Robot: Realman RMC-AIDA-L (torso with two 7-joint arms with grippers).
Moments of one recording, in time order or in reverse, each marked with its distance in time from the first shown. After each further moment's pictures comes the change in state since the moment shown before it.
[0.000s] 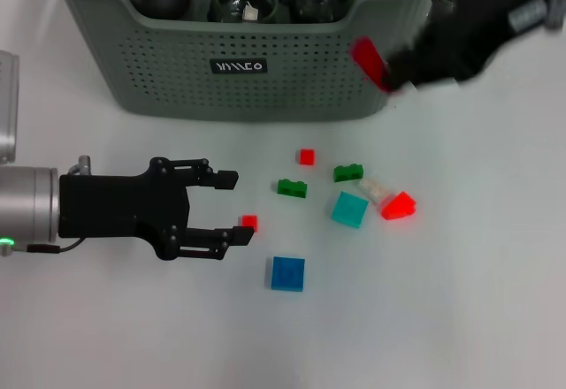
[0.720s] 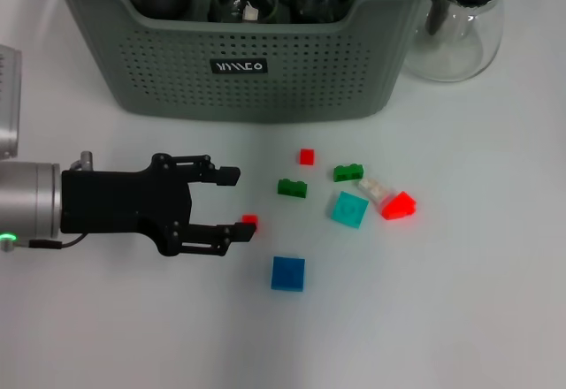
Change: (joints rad) left arm -0.009 0.000 -0.001 0.001 0.000 -0.001 -0.005; right arm 0.342 -0.056 0.052 0.465 -0.232 0.492 0.050
